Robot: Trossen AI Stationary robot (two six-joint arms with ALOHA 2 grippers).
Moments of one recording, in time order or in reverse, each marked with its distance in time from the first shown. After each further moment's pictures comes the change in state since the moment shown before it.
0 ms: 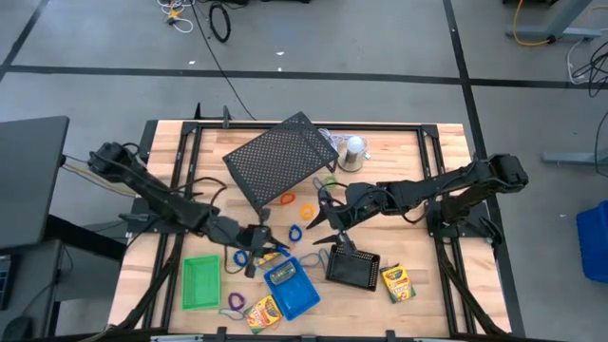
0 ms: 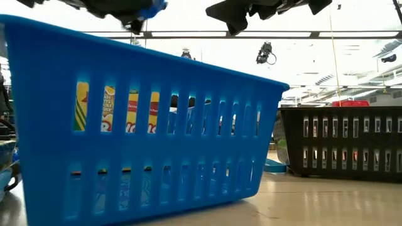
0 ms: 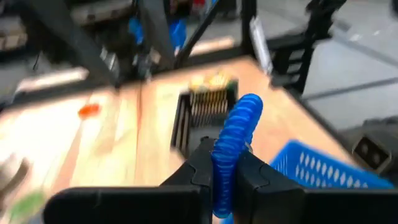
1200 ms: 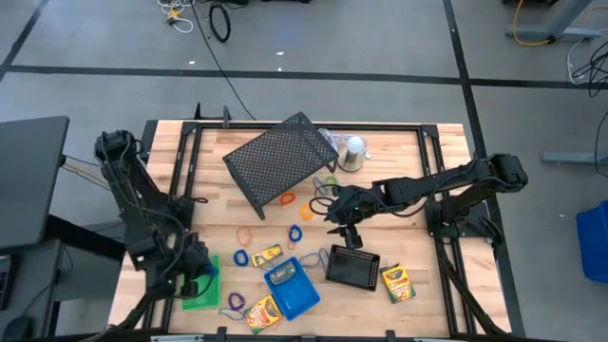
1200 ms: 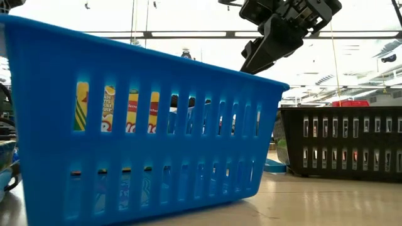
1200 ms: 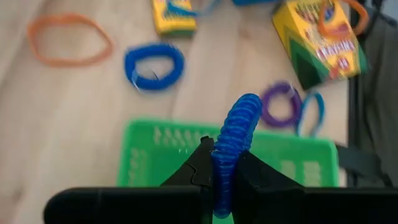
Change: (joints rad) left arm -0.708 -0.131 -0.001 -1.027 -0.167 -1.444; right arm -0.035 0.000 0.000 -0.394 0.147 0.096
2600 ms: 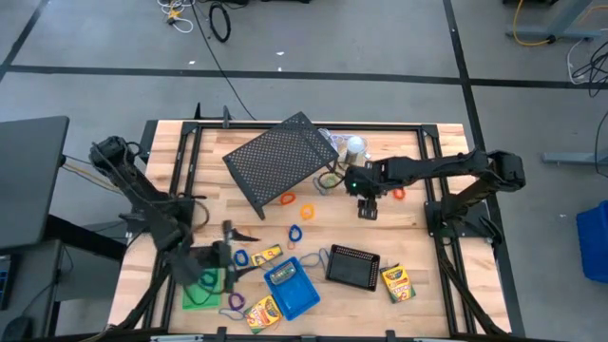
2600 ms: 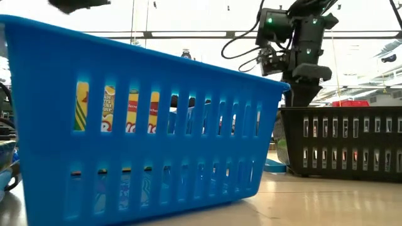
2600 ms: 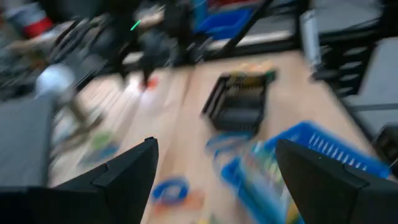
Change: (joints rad) left arm 0.354 0.084 0.000 0.893 -0.409 1.252; right arm -0.257 -0.001 -0.006 -0.544 0.217 0.071
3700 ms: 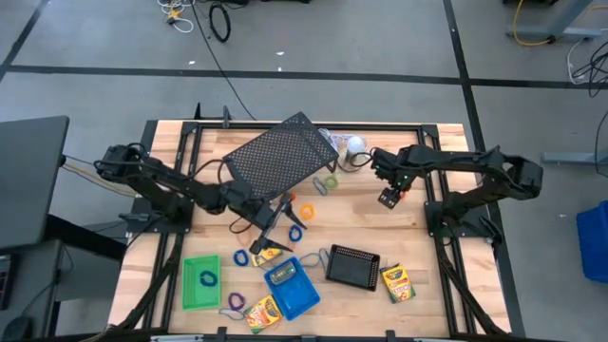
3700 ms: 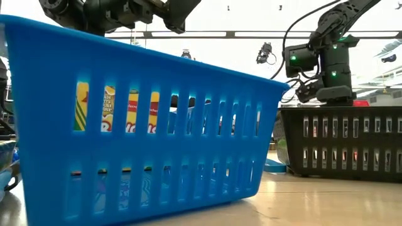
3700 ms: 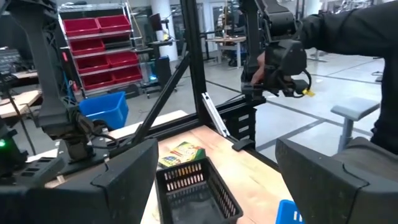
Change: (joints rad) left arm 0.713 0.171 -0.001 0.578 1.301 0.318; right arm -0.303 -0.161 -0.248 -0.131 -0.093 0.221
